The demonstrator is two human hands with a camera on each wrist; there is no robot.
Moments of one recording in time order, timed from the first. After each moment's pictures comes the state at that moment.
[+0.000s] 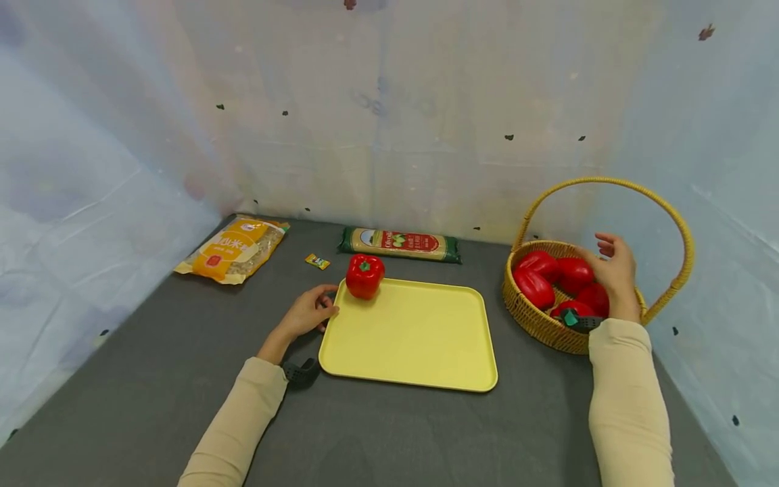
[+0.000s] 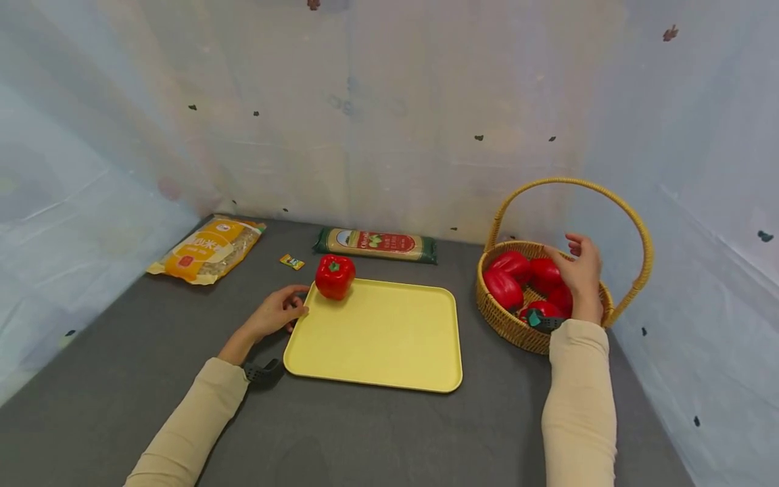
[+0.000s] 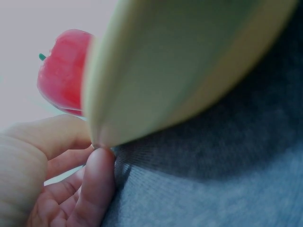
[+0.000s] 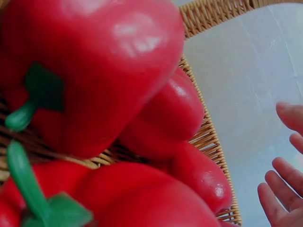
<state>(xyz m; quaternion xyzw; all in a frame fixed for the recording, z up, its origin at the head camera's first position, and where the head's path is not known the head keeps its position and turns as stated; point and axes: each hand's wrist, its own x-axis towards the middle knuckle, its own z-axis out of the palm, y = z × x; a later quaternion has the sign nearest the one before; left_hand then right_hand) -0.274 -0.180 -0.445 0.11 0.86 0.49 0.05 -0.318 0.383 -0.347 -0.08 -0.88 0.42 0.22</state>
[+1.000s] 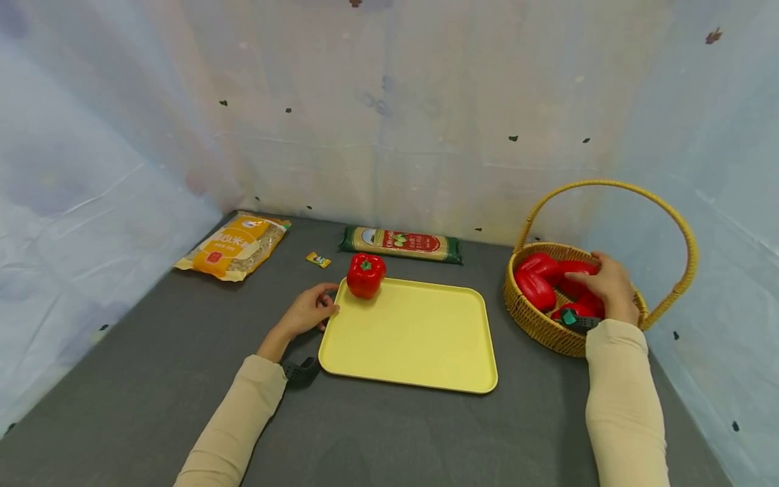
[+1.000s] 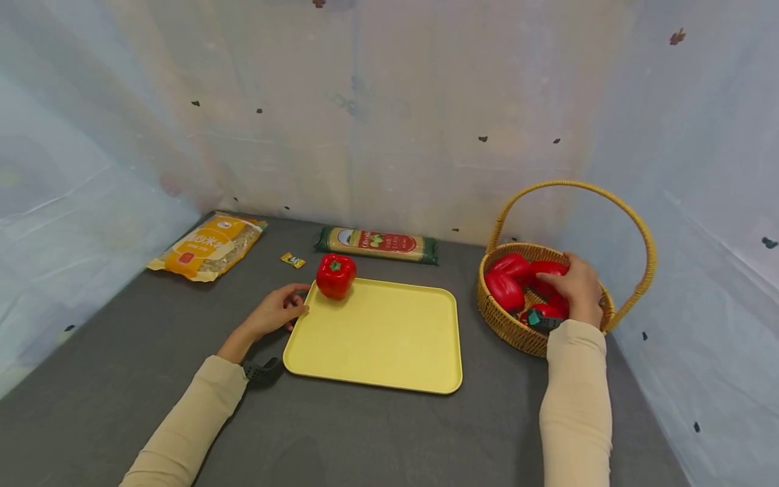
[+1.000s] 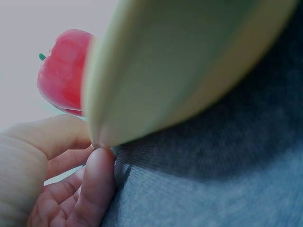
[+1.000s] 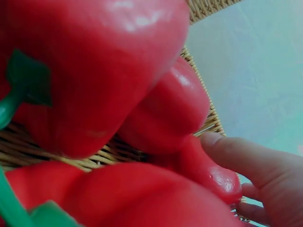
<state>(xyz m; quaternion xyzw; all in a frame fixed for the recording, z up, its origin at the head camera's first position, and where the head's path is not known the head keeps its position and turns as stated) -0.276 -0.180 -0.448 0.11 0.87 0.48 0.05 -0.322 0.399 -0.363 -0.07 -0.97 0.24 0.06</state>
